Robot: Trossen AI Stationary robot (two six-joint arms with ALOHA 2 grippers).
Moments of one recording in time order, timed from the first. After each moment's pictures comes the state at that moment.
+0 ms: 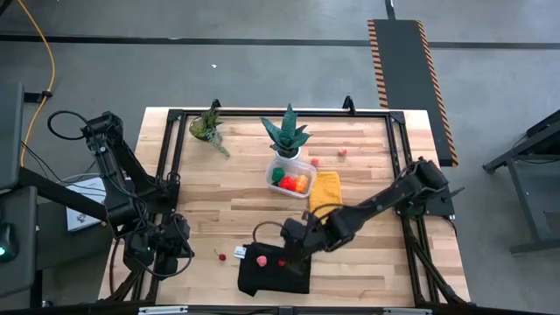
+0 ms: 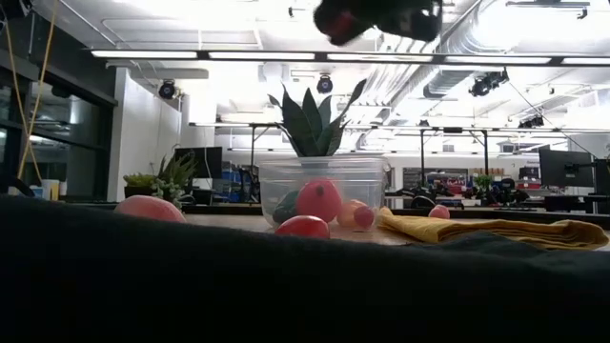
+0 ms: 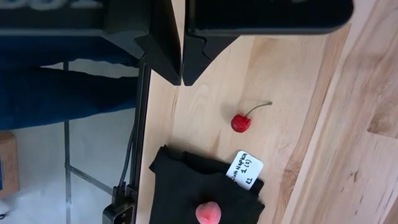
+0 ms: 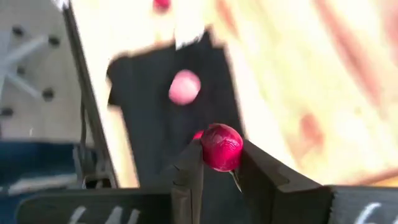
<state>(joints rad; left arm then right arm) -1.02 1.08 0.80 -0.71 -0.44 -1.31 0.47 1.92 1.62 -0.72 0.17 0.84</state>
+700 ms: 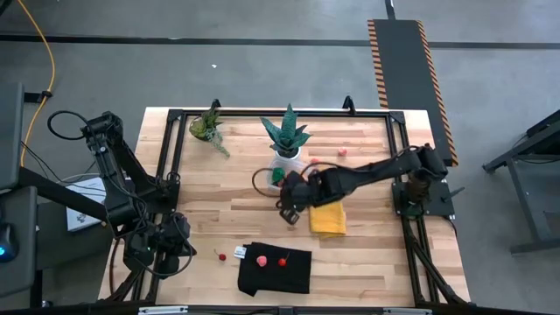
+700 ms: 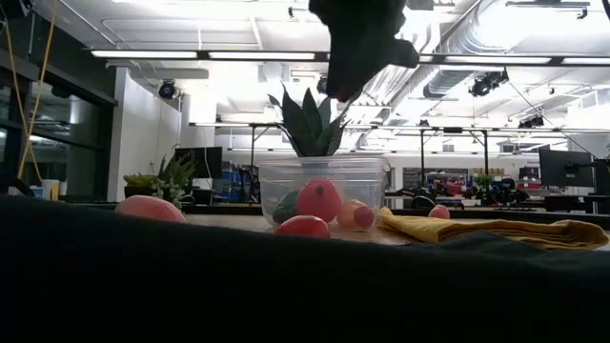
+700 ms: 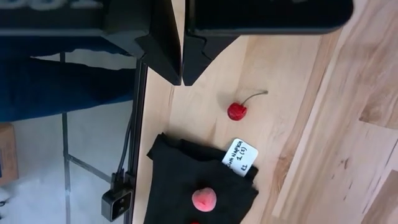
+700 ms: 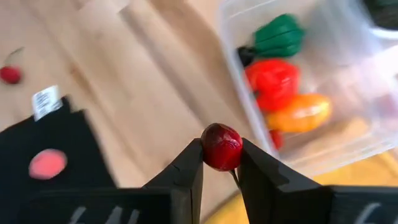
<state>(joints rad) -1.02 1.08 0.80 -0.71 -0.49 -1.32 0.21 1.85 1.62 -0.94 0.27 0.80</state>
